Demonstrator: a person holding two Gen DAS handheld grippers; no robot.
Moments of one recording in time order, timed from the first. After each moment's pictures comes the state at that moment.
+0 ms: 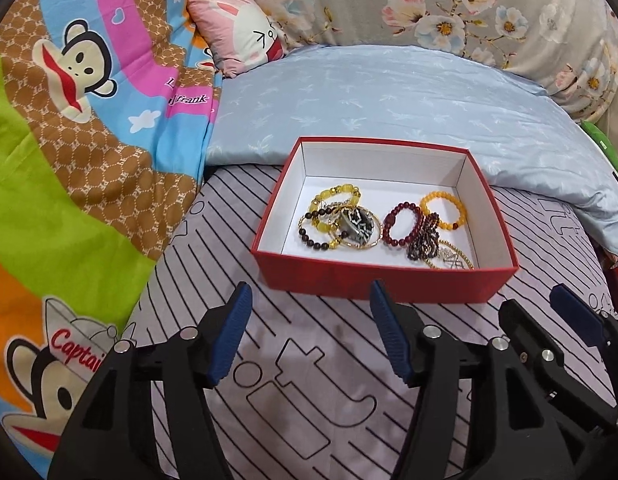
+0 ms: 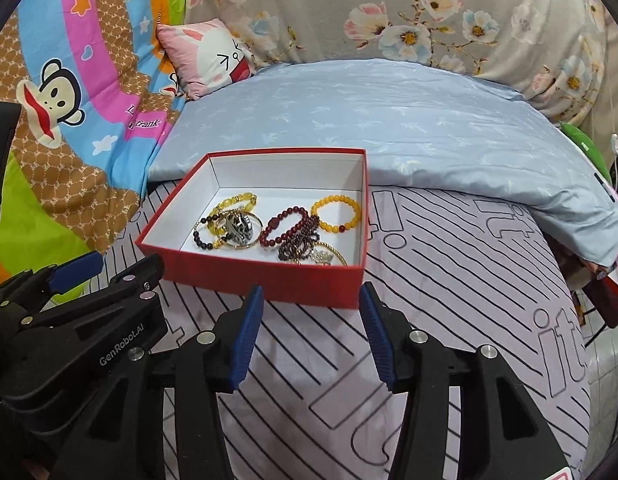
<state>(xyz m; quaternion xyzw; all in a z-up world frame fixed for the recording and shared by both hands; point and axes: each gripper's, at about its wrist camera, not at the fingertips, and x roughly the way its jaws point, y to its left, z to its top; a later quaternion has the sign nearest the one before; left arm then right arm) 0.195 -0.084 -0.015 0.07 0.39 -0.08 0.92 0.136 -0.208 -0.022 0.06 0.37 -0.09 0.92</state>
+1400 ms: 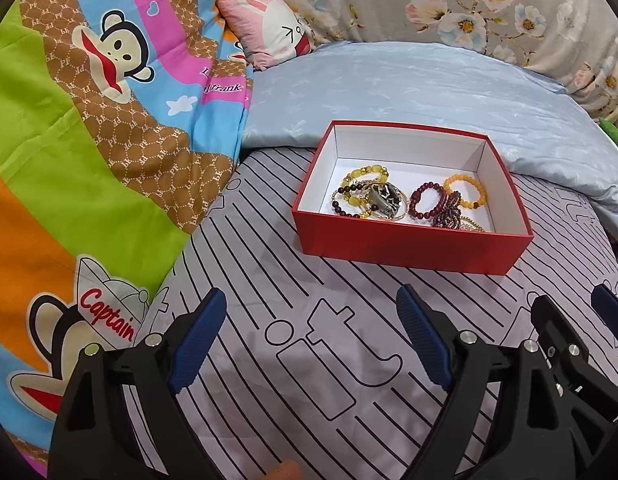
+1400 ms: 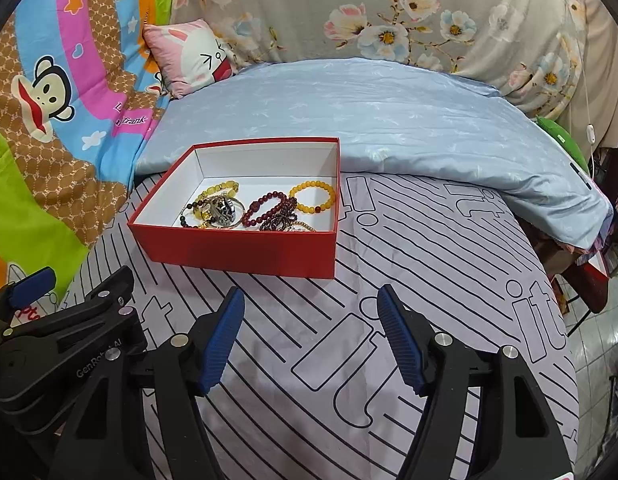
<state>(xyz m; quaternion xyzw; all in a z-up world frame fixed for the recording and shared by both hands) 0.166 -0.068 -0.019 0.08 0.39 -0.03 0.92 0.103 -0.208 -0.023 0.06 0.37 -0.13 0.92</state>
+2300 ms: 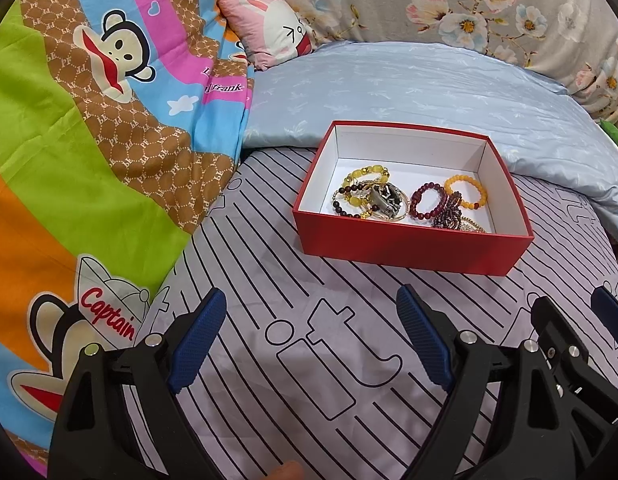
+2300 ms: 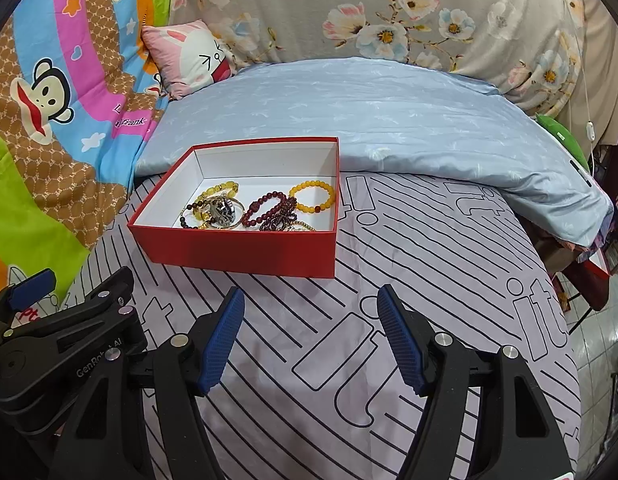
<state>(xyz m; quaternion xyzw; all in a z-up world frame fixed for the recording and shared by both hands) 0.167 -0.067 -0.019 0.07 0.39 -0.03 0.92 0.105 -0.209 -0.023 0.06 0.37 -0.13 0.92</state>
